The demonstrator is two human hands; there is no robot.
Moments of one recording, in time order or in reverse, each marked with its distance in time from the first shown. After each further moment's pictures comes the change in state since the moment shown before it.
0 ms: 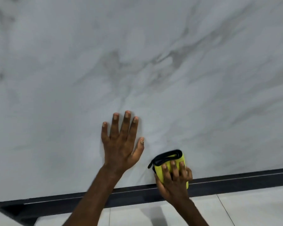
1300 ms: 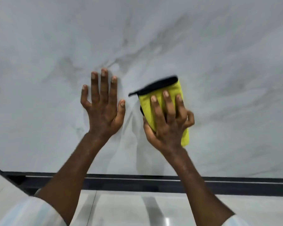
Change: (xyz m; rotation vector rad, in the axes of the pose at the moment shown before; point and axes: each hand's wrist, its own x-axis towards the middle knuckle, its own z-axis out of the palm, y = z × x) left_hand 0.124 0.051 -0.024 0.096 0.036 -0.168; right_hand 0.213 0.086 -0.107 0.154 0.288 0.020
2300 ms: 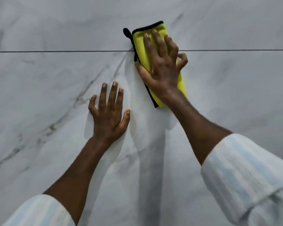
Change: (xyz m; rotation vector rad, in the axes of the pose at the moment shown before) left_hand 0.241 -0.029 -0.069 0.054 0.215 0.087; right_hand 0.422 -0.016 -0.074 -0.052 0.131 -0.072
